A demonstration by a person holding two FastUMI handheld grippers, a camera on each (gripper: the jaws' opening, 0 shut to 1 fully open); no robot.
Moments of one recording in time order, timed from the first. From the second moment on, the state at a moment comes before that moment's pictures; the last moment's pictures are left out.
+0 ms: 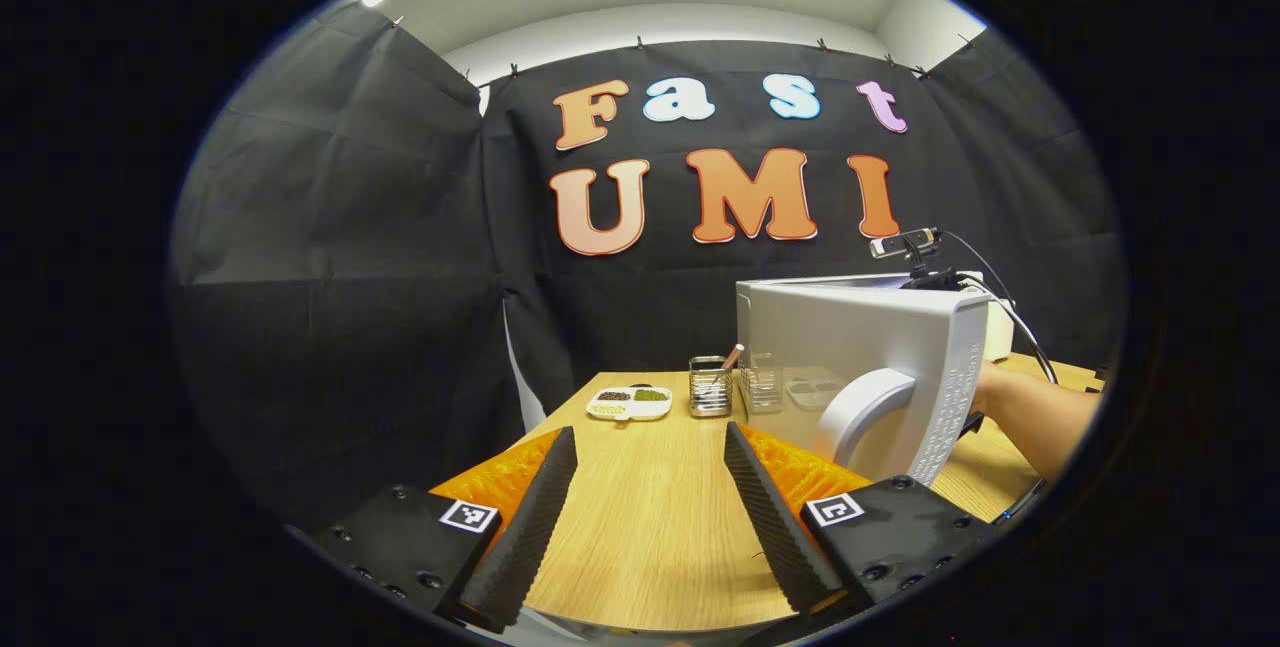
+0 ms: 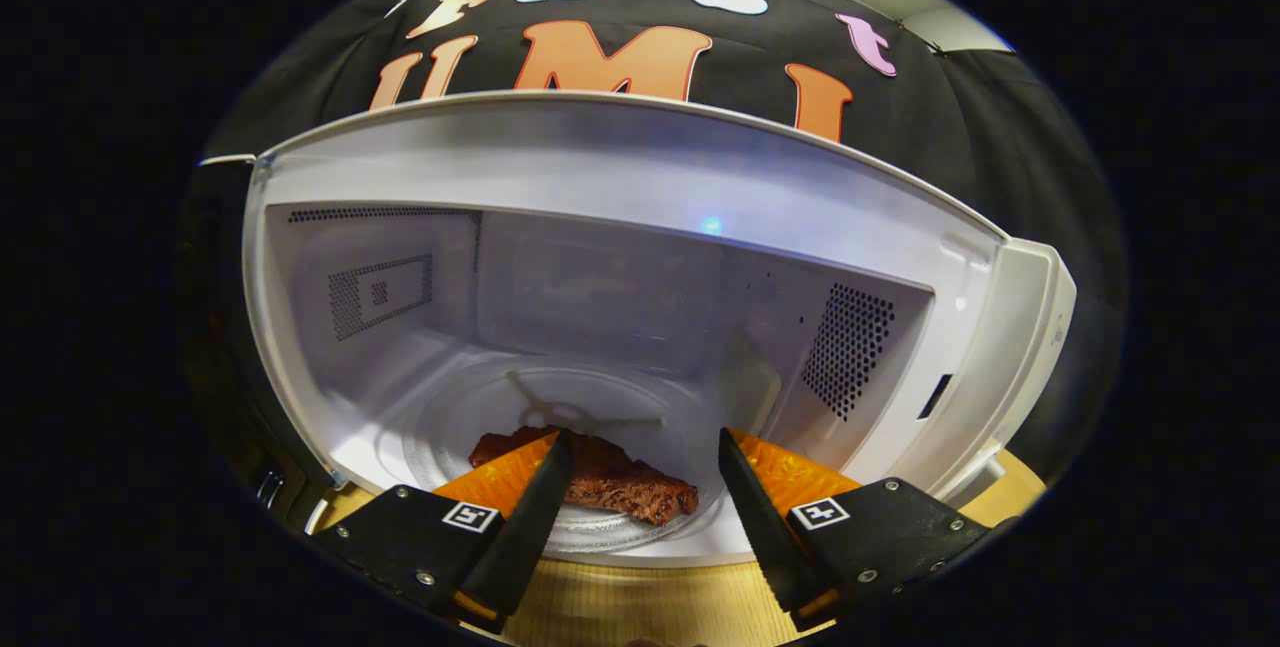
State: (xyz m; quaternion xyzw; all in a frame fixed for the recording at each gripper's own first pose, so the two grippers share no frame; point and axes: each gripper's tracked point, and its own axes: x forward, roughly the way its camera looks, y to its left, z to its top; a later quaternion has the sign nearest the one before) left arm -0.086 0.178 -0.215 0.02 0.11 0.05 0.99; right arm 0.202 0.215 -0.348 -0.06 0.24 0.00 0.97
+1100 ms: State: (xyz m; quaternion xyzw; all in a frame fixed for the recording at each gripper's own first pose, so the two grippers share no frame) left arm -0.055 -0.024 -0.226 0.01 0.12 -0.12 0.99; right arm 0.018 0.079 -0.165 0.01 0.11 0.11 0.99
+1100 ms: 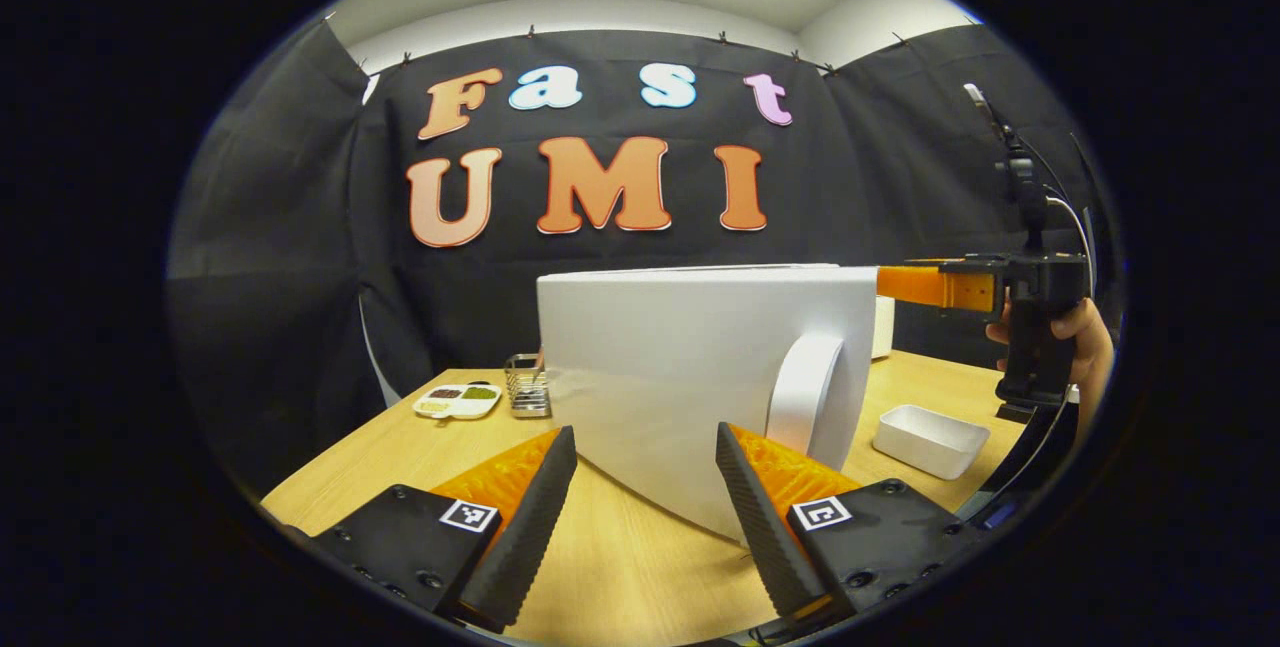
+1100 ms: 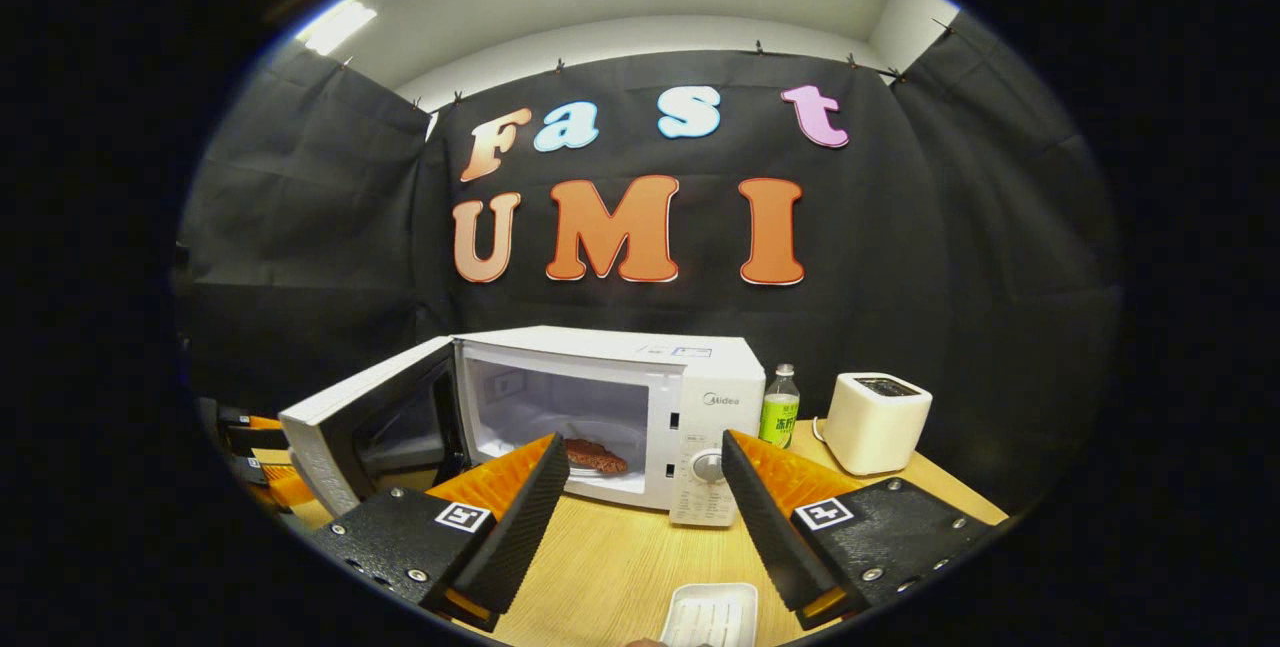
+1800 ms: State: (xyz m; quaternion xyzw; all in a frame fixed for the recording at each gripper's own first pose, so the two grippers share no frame) left arm 0.001 -0.158 -0.248 0.00 0.15 -0.18 0.97; right arm -0.007 -0.040 -0.130 0.01 0.08 0.06 0.99
